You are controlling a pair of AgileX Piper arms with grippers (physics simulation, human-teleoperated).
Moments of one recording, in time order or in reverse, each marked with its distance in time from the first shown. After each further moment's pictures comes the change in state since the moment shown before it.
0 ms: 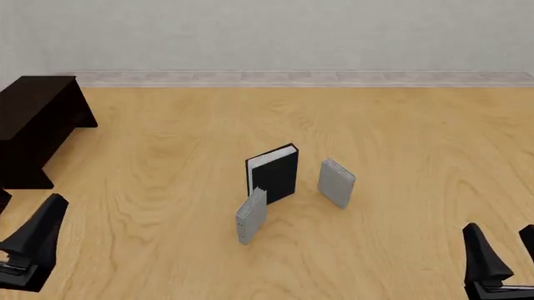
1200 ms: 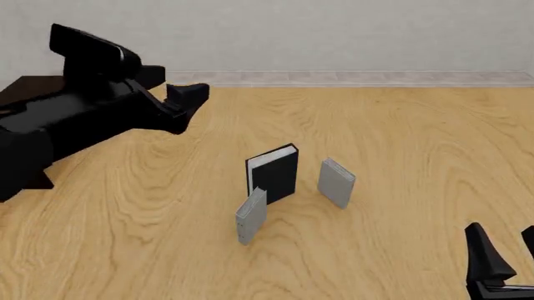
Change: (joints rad) left arm -0.362 0.960 -0.754 0.126 0.100; right arm -0.014 -0.005 0.000 0.001 0.018
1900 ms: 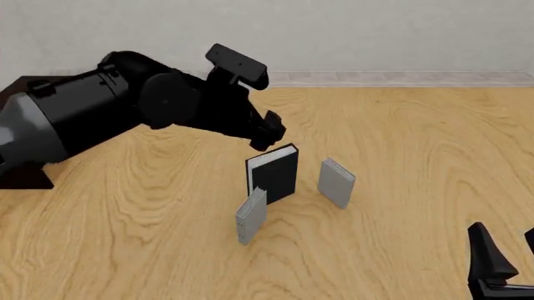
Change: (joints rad) left arm -0.164 0.471 -0.438 0.450 -0.008; right arm -0.026 0.002 0.000 0.005 0.009
